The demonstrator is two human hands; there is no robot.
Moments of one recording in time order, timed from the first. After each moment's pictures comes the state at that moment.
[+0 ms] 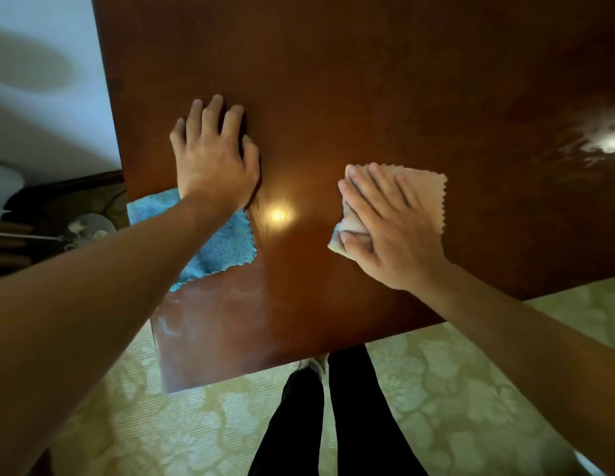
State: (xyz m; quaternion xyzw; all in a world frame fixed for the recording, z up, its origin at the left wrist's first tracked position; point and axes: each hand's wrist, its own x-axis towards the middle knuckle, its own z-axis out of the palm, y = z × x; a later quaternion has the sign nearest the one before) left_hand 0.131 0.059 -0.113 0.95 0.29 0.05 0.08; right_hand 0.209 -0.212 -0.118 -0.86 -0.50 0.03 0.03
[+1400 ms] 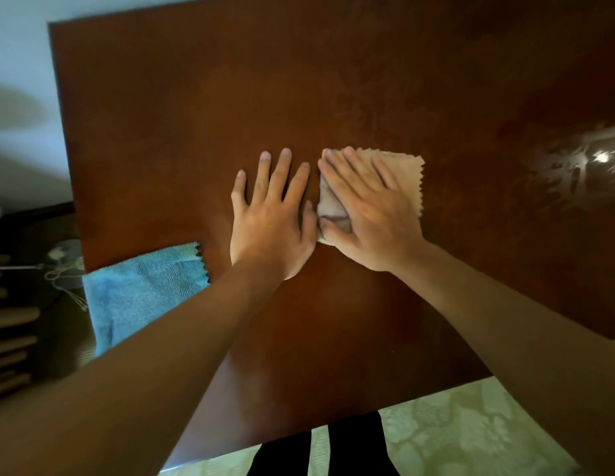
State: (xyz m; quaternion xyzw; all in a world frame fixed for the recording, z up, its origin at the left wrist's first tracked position) left_hand 0.194 -0.022 -0.122 0.97 0.21 0.01 0.09; right_hand 0.310 -0.167 -0.119 -0.85 -0.52 0.02 0.05
